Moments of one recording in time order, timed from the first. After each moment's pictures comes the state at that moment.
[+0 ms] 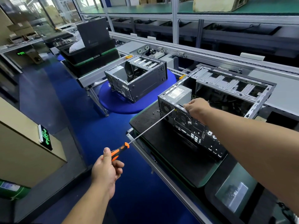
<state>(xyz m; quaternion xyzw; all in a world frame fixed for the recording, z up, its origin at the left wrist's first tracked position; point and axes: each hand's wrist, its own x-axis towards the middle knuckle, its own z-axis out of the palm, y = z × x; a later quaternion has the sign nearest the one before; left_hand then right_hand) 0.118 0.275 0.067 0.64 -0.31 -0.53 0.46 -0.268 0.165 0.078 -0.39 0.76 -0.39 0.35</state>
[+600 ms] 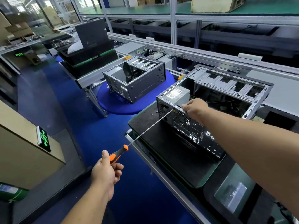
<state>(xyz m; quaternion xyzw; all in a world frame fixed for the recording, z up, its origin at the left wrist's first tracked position) 0.117 0.272 0.064 0.66 -0.30 -0.53 0.44 -0.267 0.166 0.078 -0.39 0.77 -0.38 0.33</state>
